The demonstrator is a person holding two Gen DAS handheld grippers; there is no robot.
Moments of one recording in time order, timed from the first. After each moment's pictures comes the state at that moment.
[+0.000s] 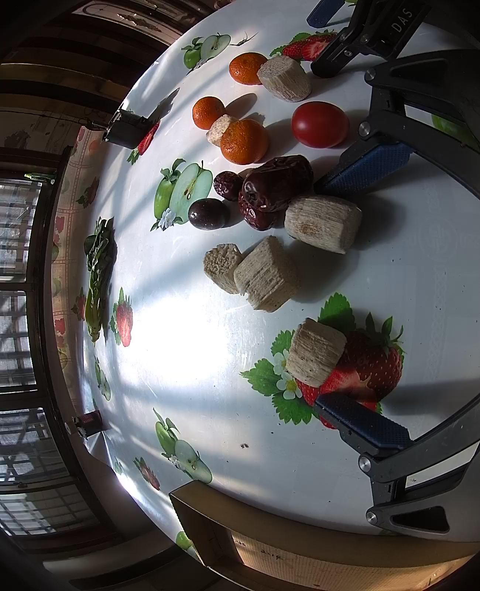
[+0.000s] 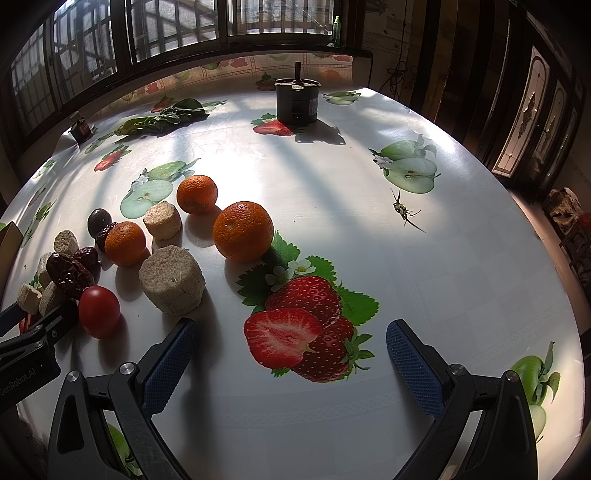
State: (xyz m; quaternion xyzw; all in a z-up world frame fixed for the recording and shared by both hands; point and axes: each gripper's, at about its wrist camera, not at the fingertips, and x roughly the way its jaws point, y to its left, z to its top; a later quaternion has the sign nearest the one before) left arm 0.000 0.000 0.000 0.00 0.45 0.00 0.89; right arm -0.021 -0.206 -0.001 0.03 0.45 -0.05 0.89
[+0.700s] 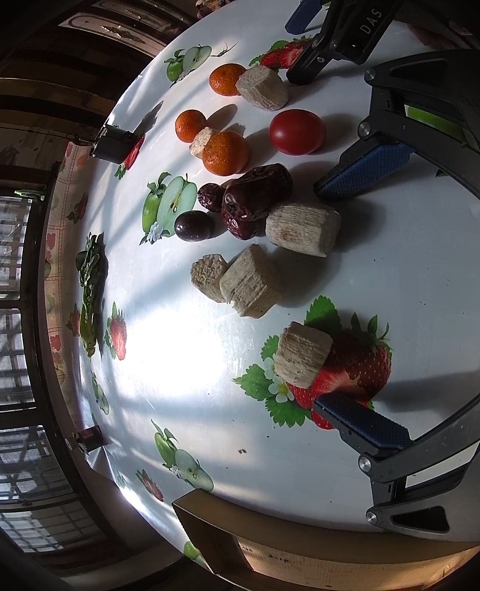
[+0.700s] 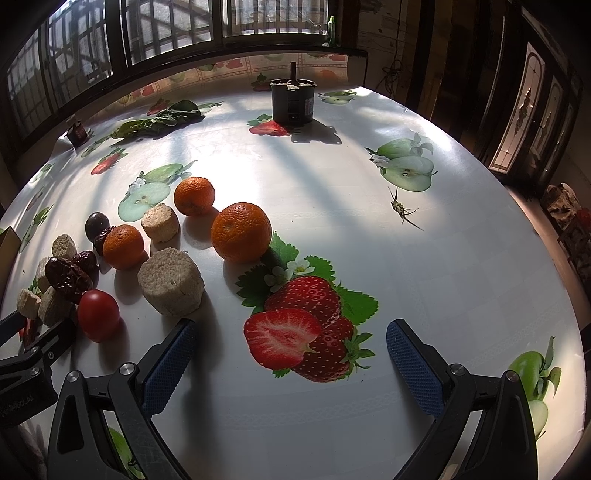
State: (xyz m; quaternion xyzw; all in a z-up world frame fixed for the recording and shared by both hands) left arm -0.006 0.001 0.002 0.01 0.47 -0.03 0.88; right arm -0.019 -0.207 -0.001 0.03 0.45 -0.06 0.89
